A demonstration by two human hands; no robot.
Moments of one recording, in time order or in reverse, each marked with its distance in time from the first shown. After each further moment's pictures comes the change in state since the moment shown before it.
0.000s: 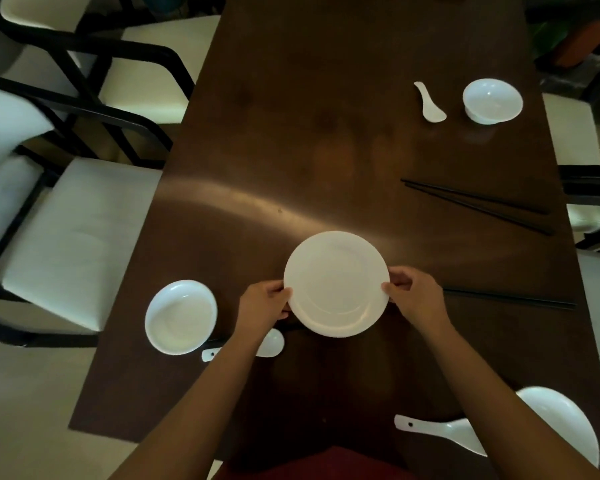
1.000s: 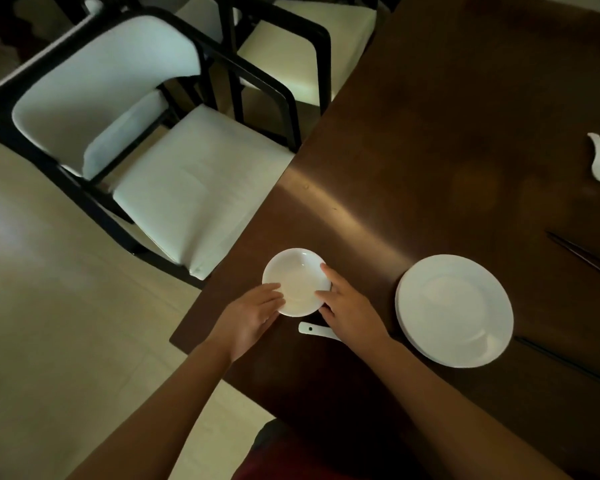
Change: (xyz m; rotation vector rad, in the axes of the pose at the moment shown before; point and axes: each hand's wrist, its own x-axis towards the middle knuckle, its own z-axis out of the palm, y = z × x) left_hand -0.054 -0.121 -0.161 0.717 0.303 0.786; right_hand -0.072 -0.115 0.193 -0.600 -0.412 -0.950
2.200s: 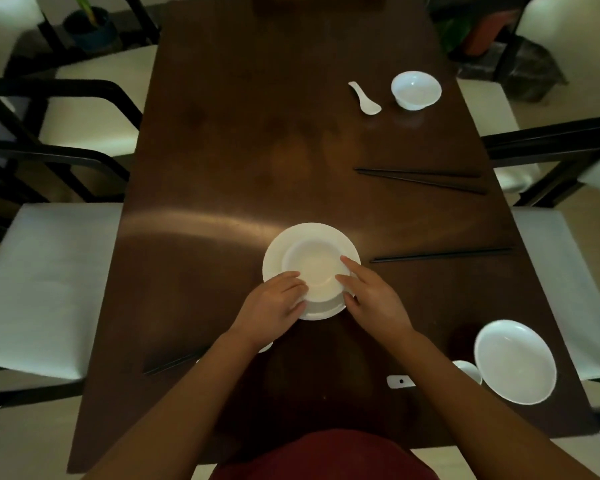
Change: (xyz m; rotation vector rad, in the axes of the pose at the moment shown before) left_hand 0.117 0.161 0.073 -0.125 -0.204 0.537; right_hand -0.173 0.102 -0.058 -0.008 0.470 0.498
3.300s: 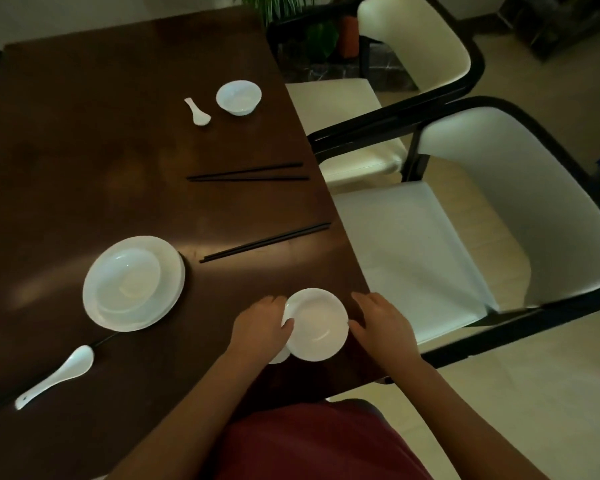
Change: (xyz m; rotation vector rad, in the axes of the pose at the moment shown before) left_hand 0.095 0.251 0.130 0.109 -0.434 -0.349; right_hand -0.193 0.194 -0.131 -0.012 -0.121 0.580
